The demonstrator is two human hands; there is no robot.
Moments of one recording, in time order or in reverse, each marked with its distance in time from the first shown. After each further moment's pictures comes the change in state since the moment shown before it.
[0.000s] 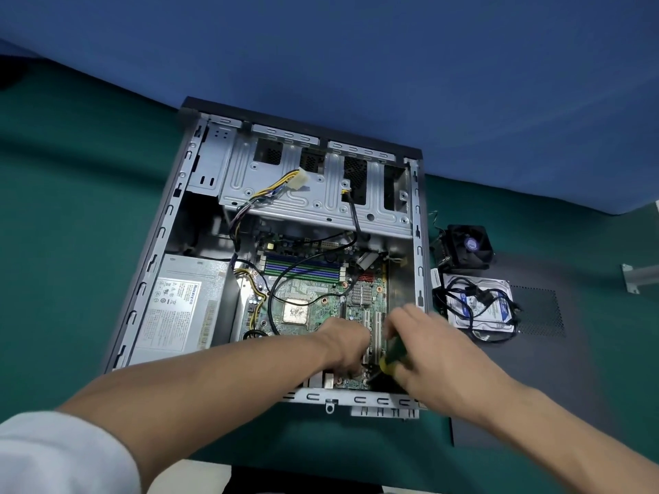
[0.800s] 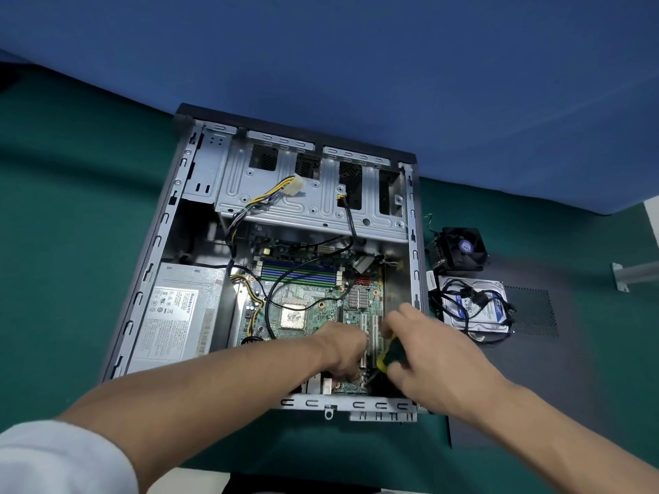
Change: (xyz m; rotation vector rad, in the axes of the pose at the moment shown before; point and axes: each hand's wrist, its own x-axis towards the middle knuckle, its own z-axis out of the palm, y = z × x) left_hand 0.005 -0.006 0.005 -0.001 0.020 0.044; right_hand 0.005 0.002 -0.001 0.064 0.016 0.036
